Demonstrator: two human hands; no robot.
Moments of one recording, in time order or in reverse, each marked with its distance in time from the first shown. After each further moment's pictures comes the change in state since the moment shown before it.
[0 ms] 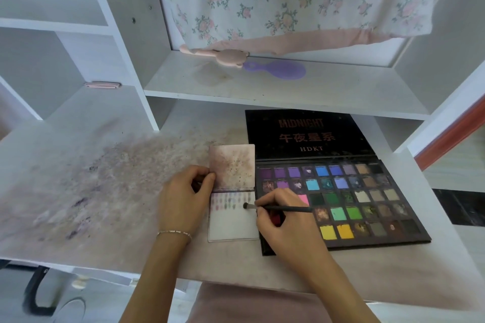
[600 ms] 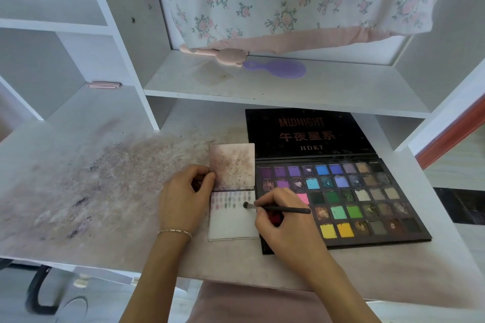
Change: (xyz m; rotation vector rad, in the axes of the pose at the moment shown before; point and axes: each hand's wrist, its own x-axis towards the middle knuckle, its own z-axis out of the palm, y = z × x) left_hand 0.000 0.000 0.000 0.000 -0.006 -0.007; right_hand 0.000 0.001 0.001 -0.040 0.001 -0.015
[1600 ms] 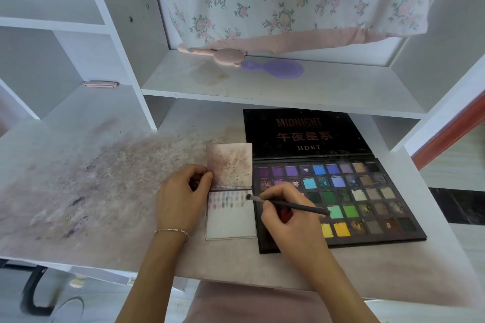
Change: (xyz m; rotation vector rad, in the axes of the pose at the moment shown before) left_hand 0.000 0.002 -0.001 -0.003 -0.008 -0.011; right_hand -0.002 -0.001 -0.006 0.210 0.074 -0.009
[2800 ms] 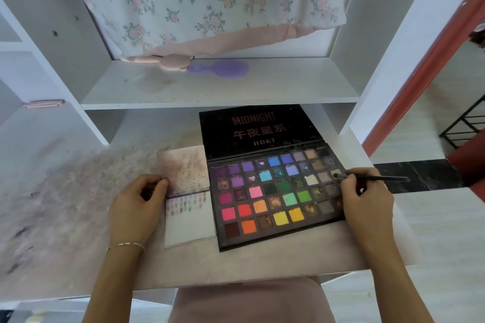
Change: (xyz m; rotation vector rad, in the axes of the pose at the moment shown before) left_hand -0.003 0.006 0.000 -0.032 -0.020 -0.011; right_hand -0.015 0.065 -0.125 -0.269 0.647 0.297
